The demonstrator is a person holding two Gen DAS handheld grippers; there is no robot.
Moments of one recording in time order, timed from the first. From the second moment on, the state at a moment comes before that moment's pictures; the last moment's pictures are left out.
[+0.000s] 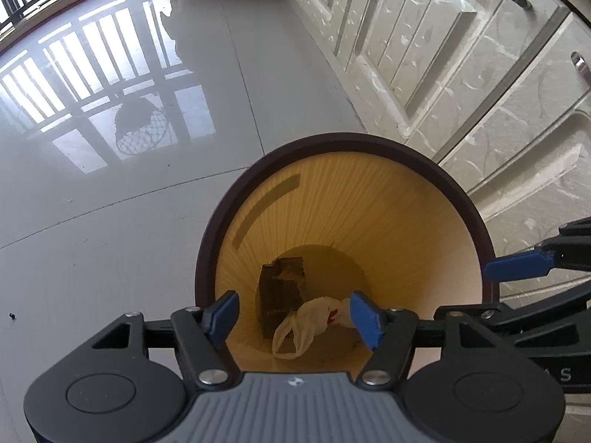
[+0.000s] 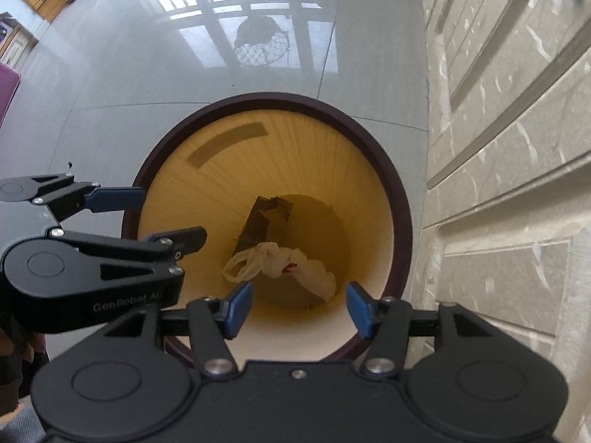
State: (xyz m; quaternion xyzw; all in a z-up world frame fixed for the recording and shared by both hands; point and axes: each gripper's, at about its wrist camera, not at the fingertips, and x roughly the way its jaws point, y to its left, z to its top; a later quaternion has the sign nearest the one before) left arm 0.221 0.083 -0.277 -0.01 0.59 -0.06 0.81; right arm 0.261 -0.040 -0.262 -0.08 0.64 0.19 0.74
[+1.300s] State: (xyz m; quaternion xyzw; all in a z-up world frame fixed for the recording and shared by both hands) left arm 0.143 0.116 -0.130 -0.02 0.57 0.04 0.82; right arm 0.194 -0.059 -0.109 -0.11 0.57 0.18 0.80
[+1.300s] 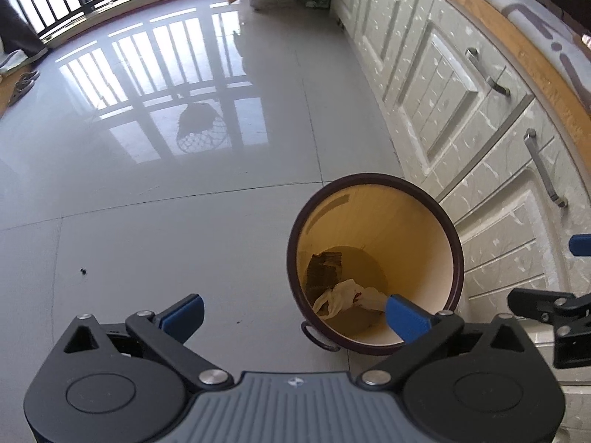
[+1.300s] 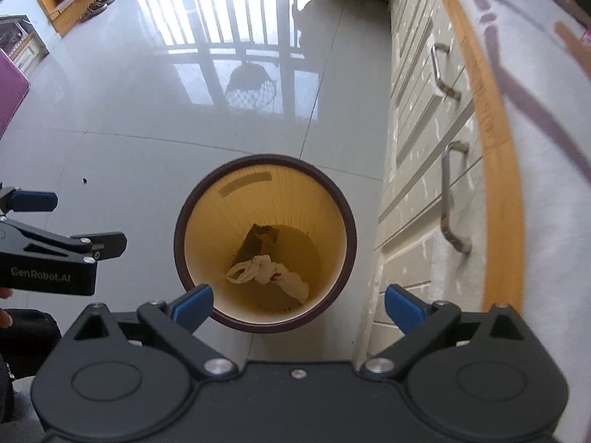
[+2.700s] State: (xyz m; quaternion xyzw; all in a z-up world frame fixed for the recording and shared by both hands) left arm 0.031 0.043 0.030 -0.03 0.38 -0.04 0.92; right arm 0.033 -0.195 0.037 -0.05 0.34 0.09 0.93
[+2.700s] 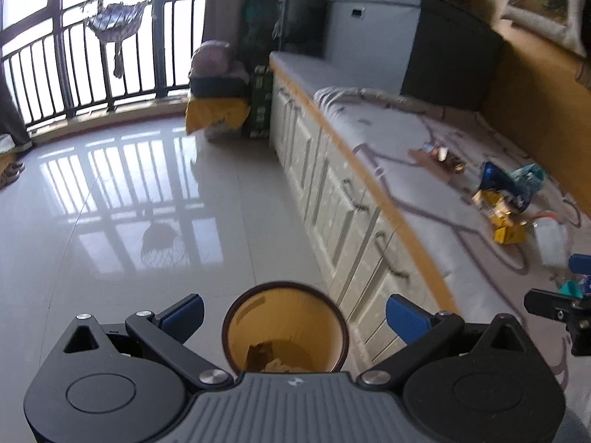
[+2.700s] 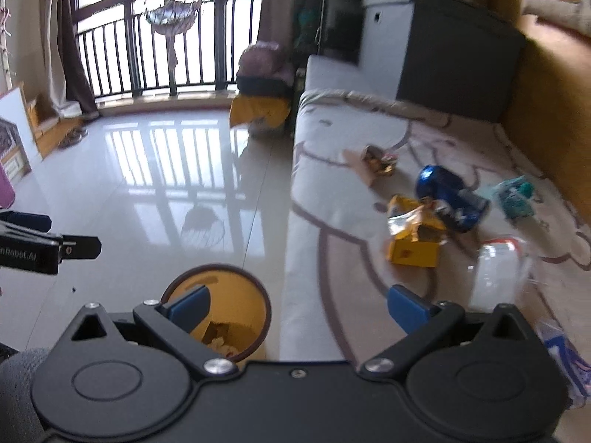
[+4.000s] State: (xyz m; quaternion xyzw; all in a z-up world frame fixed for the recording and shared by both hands) left arm 0.147 -0.206 -0.018 -0.09 0.38 -0.22 0.89; right arm 0.007 -0.362 -0.053 0.06 0.31 -0.05 0.95
